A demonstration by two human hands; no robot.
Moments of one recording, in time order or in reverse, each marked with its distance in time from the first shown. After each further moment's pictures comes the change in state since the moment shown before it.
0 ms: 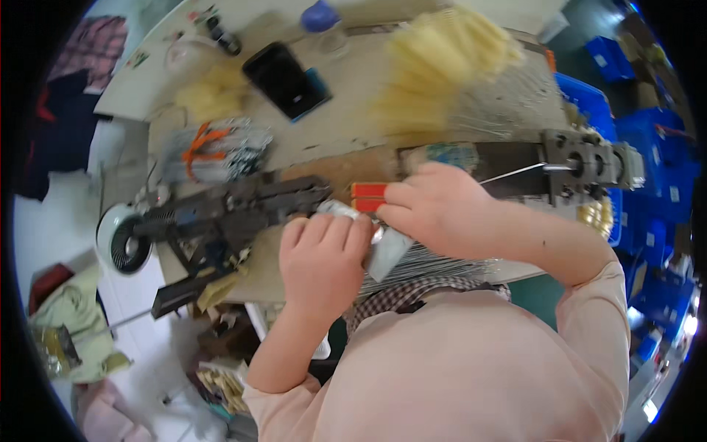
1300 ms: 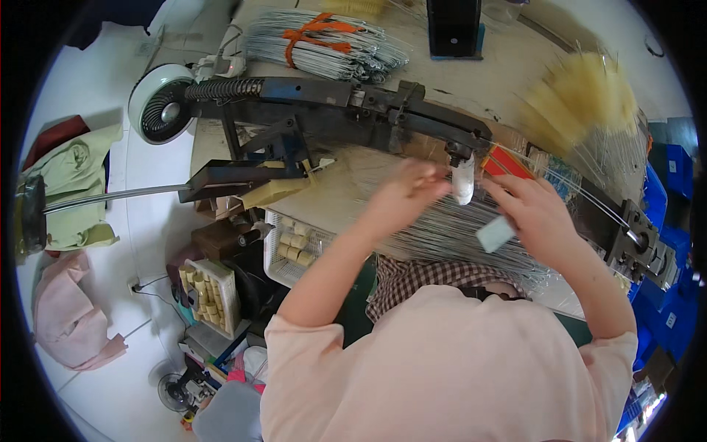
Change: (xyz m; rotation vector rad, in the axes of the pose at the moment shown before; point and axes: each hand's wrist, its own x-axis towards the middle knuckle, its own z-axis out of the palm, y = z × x) left_hand -0.080 -0.059 0.092 -1.158 0.013 -0.695; right_hand 0.024 -0.016 0.046 0.093 -0.176 0.060
